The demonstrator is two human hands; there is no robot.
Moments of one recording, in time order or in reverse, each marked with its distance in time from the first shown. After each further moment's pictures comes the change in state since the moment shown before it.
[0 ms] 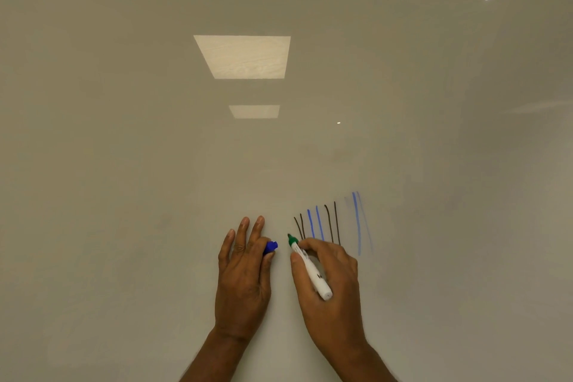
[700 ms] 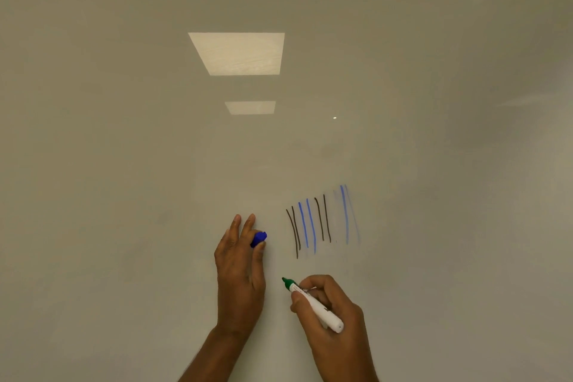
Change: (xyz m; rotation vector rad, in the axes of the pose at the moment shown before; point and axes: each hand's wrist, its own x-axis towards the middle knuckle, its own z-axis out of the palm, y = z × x) left_hand -0.006 0.032 -0.023 -0.284 -0.028 -0.363; right_hand -0.048 -0.026 -0.050 0.237 -0.240 0.388
